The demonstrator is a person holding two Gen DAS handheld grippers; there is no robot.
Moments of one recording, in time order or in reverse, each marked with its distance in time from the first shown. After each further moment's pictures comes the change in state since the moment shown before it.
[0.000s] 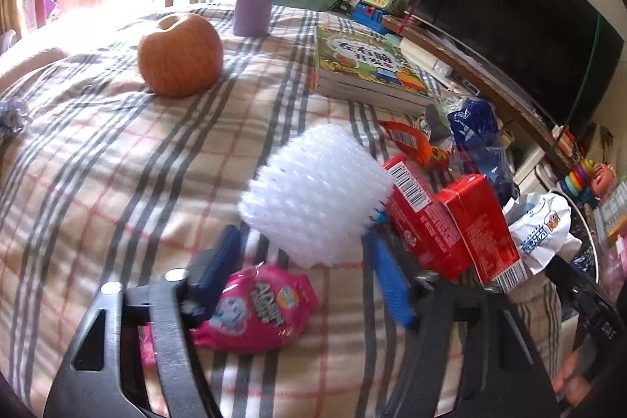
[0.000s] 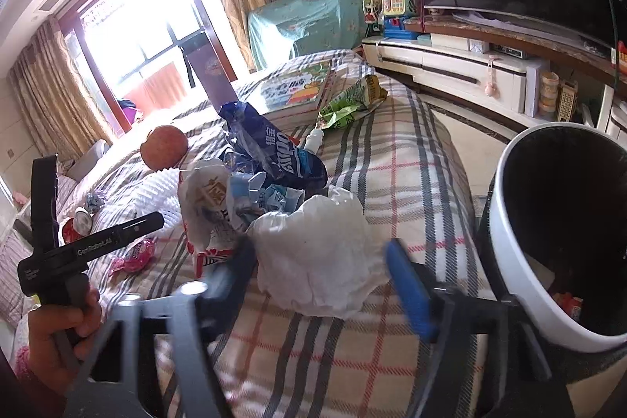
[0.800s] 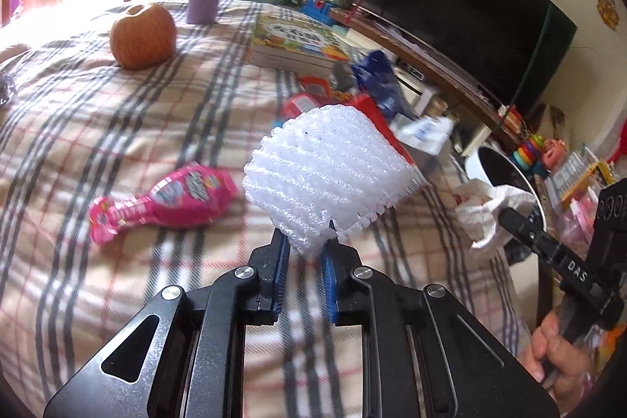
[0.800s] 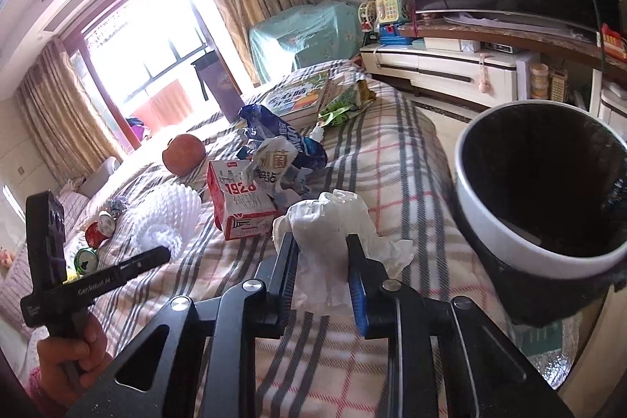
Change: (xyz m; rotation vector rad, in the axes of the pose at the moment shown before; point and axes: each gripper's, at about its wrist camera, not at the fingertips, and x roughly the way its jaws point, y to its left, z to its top) left arm -0.059 -0.030 -0.056 0.049 0.022 -0.178; right arm -0.058 -0.008 -0.029 0.057 -0.057 0.033
